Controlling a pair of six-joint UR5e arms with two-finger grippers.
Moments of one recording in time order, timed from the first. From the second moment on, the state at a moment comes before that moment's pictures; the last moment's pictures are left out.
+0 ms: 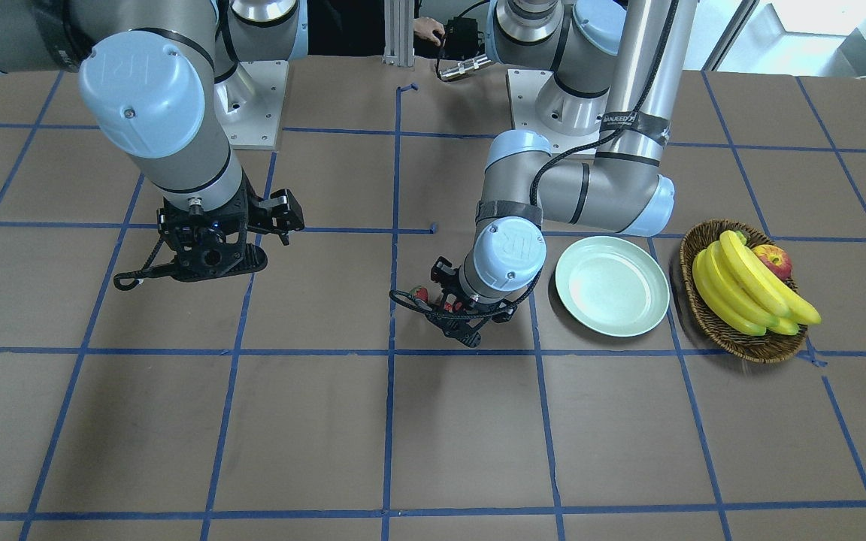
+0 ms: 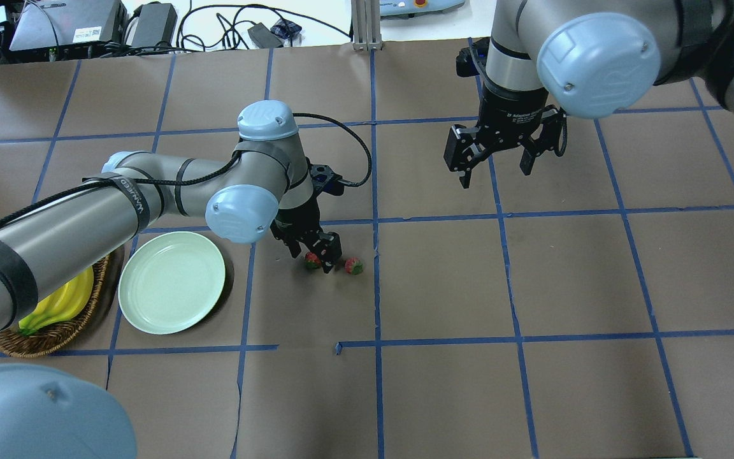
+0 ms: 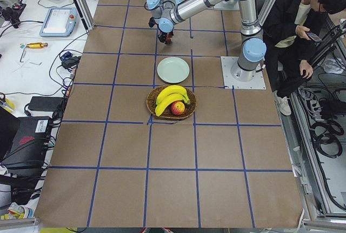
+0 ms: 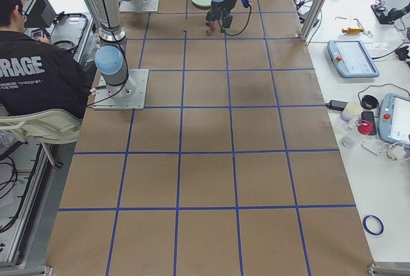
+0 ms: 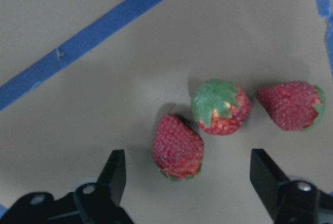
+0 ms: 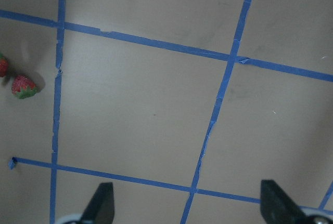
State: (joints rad) left arm -1.77 -2.01 -1.82 -1.16 1.47 0.38; right arm 1.69 -1.37 1.54 -1.55 -1.57 -0.09
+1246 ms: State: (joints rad) left arm -1.70 -1.89 -1.78 -1.26 1.60 0.36; right arm 1.69 -1.37 1.54 -1.55 -1.56 -0.07
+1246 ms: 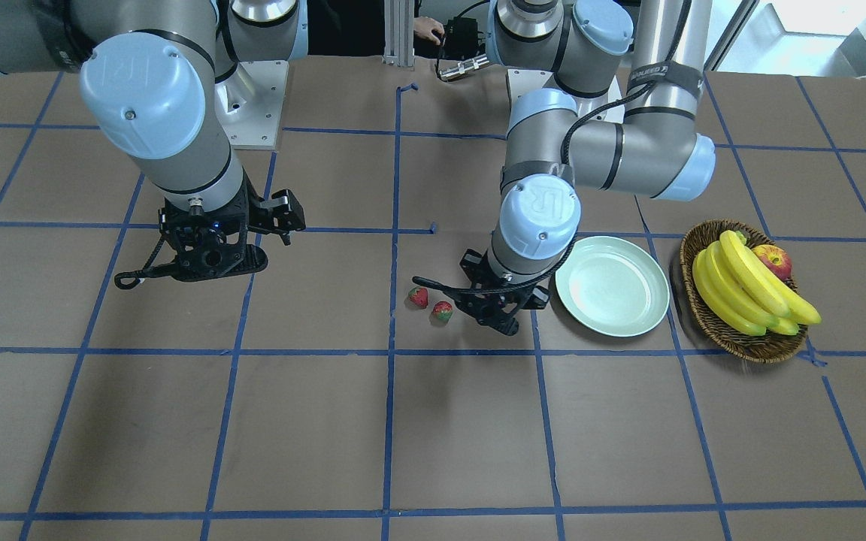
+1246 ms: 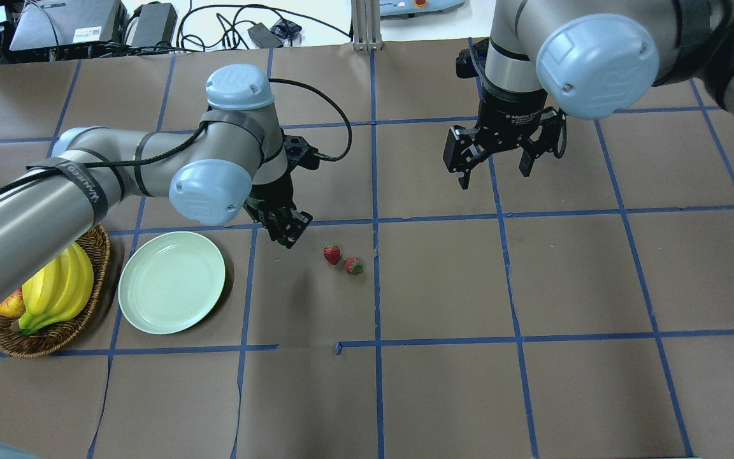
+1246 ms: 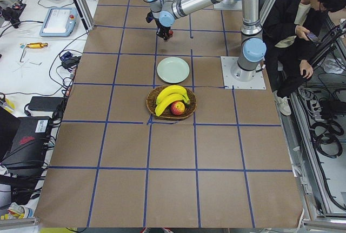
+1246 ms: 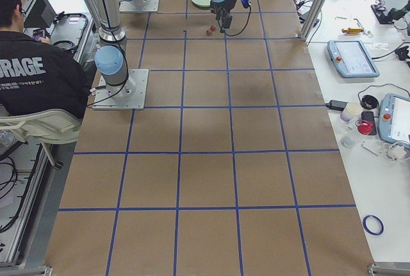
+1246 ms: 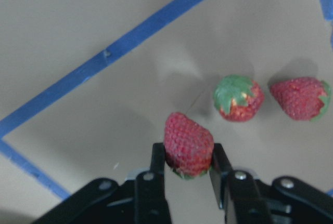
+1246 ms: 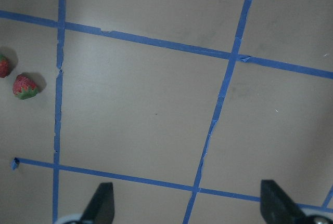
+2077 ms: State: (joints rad) left arm -1.42 -1.87 -1.86 -1.41 1.80 0.60; right arm 1.69 -1.37 1.54 -1.56 -1.57 -0.08
